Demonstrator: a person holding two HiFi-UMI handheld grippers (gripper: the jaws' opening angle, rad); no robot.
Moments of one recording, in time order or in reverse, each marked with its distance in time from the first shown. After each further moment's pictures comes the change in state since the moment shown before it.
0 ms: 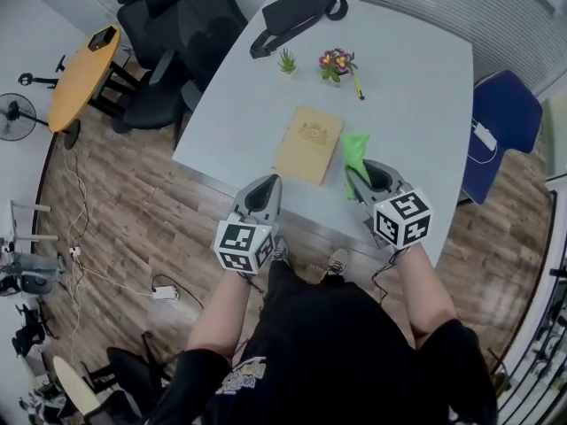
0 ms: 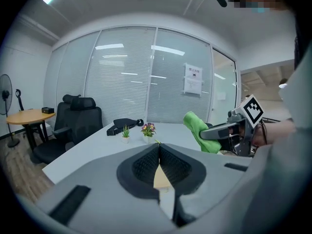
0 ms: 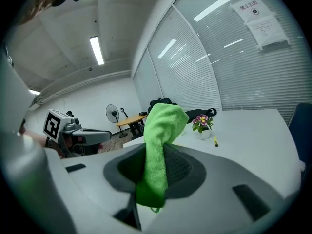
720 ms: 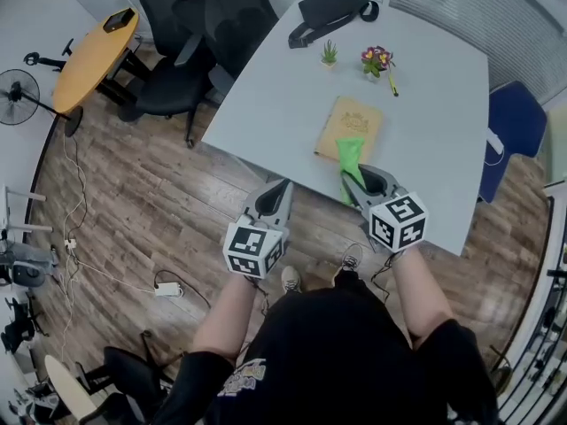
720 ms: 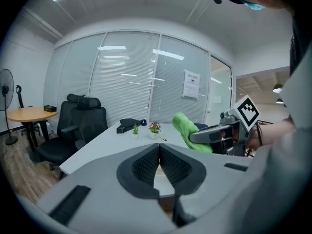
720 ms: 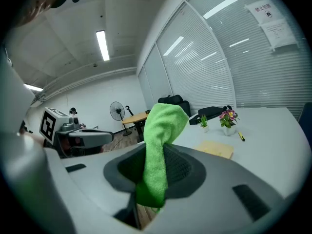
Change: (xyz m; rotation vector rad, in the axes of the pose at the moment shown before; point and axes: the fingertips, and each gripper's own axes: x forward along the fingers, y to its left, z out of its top) left arm -0.105 0.070 -0.026 -0.013 -0.020 -0.045; right arm 0.061 0.144 -0.017 -0.027 0.014 0.025
